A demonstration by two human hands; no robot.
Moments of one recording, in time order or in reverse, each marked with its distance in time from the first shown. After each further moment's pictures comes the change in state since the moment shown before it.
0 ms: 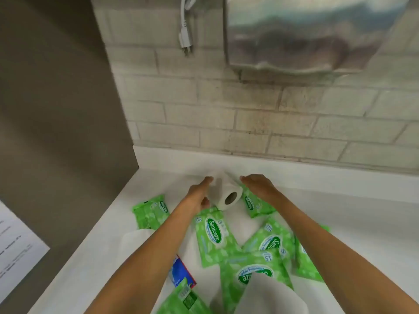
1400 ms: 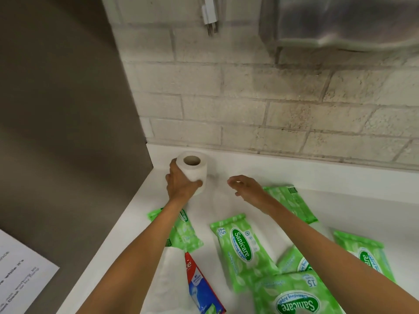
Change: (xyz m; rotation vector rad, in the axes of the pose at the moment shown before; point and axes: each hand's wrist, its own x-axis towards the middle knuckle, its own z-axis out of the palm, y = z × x) left_hand 0.097 0.007 -0.093 0.484 0.458 0.535; right_hand 0.044 -0.040 0.077 0.338 -0.164 -0.082
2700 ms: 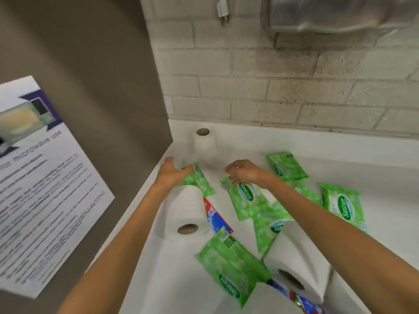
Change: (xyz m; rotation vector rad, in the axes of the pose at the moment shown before) left_hand -0.117 -0.005 -0.115 -0.021 -0.182 -0.193; right_hand -0.106 -0.031 0.030 -0.125 -0.183 0.076
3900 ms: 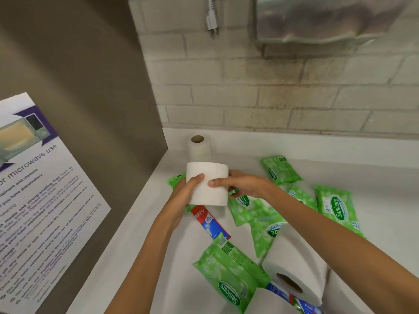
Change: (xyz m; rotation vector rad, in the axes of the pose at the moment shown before) left_hand -0.065 0.002 0.019 -0.476 -0.329 0.040; right_hand -0.009 0.004 0.007 0.204 -0.246 -0.039
